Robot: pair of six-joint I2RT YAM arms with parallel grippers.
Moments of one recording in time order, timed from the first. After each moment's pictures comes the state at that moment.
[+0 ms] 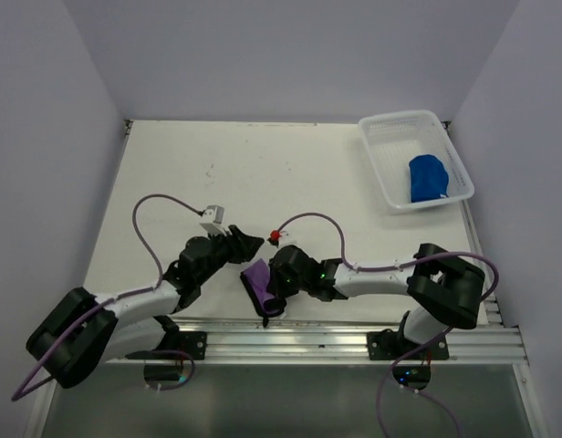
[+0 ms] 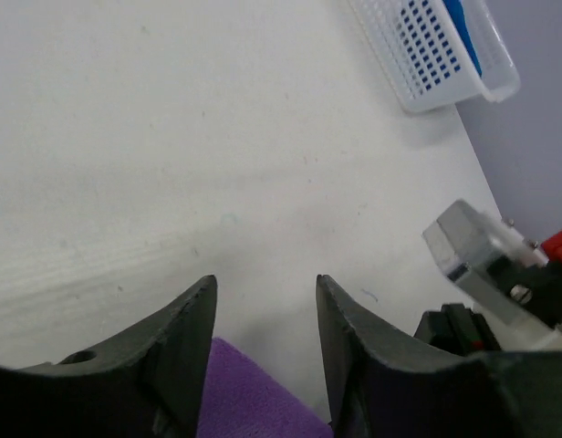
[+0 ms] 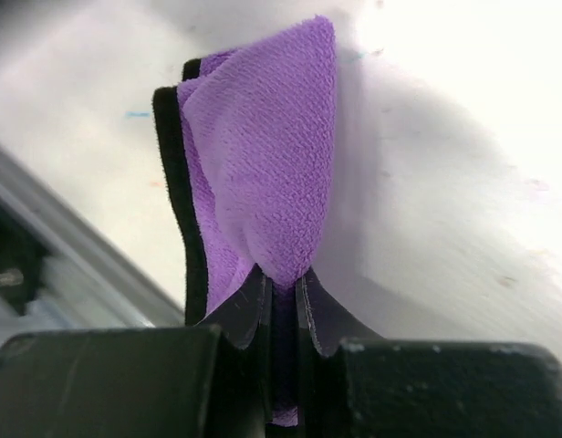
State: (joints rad) left arm -0.63 1.21 0.15 0.79 0.04 -0.71; right arm 1.13 1.60 0.71 0.11 0.07 0.79
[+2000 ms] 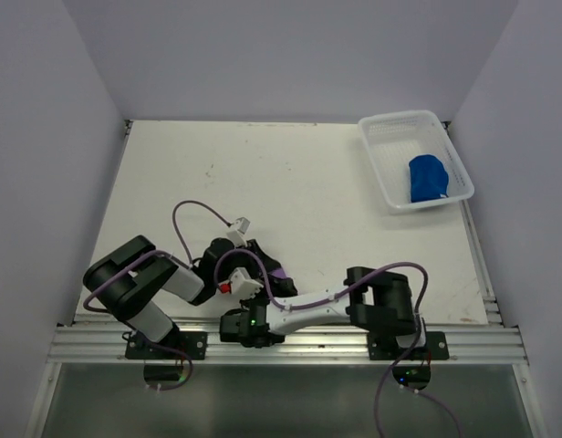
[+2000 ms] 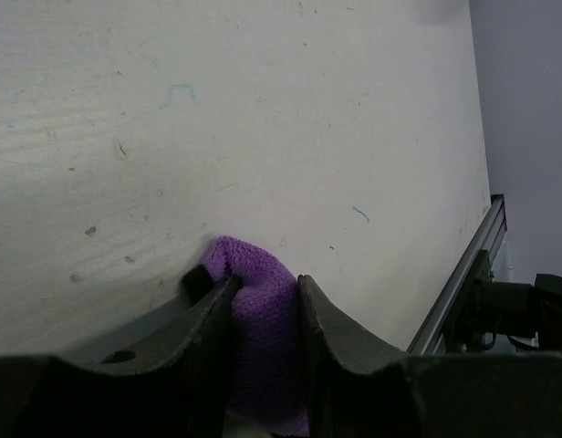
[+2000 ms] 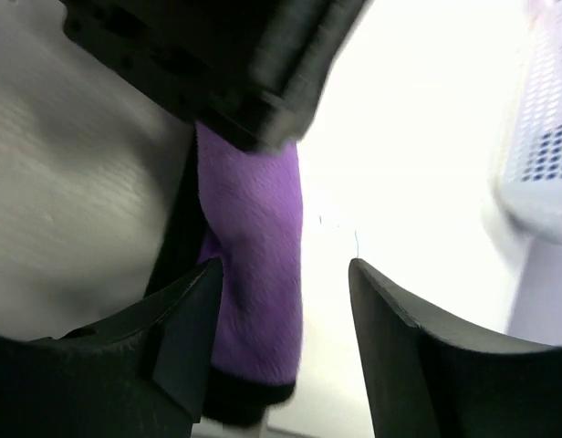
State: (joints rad) left arm -0.69 1.59 0.24 0.89 0.23 -0.87; right arm 1.55 2.04 1.34 -0.89 1.05 0.64
